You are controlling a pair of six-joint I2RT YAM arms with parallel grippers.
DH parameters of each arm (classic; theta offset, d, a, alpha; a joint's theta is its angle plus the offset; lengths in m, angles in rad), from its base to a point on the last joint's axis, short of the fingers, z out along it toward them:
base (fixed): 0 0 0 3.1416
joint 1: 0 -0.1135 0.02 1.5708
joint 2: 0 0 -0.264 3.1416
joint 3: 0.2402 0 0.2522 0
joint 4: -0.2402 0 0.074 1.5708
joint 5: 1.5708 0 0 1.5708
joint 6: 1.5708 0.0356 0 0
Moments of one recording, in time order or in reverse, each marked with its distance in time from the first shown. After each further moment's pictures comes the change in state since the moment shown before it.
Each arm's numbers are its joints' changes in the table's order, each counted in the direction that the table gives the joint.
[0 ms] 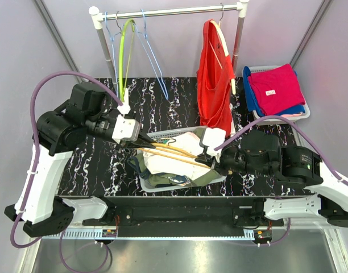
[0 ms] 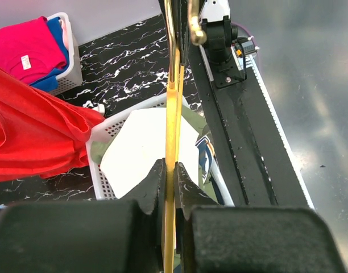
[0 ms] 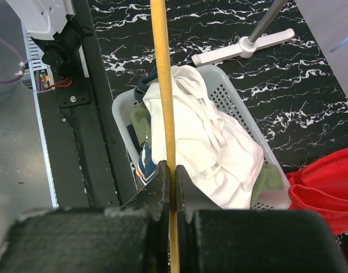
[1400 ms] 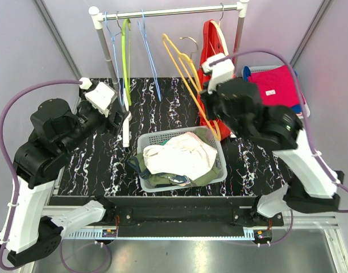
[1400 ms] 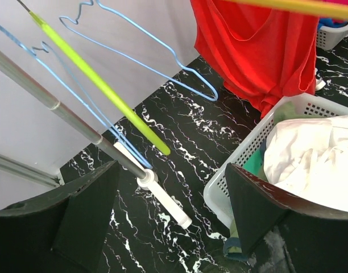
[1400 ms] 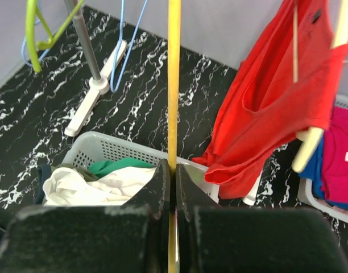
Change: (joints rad) left arm -0.001 -0.252 -0.222 0.486 -1.019 -0.543; right arm 0.190 0.409 0.630 -0.166 0.540 0.288
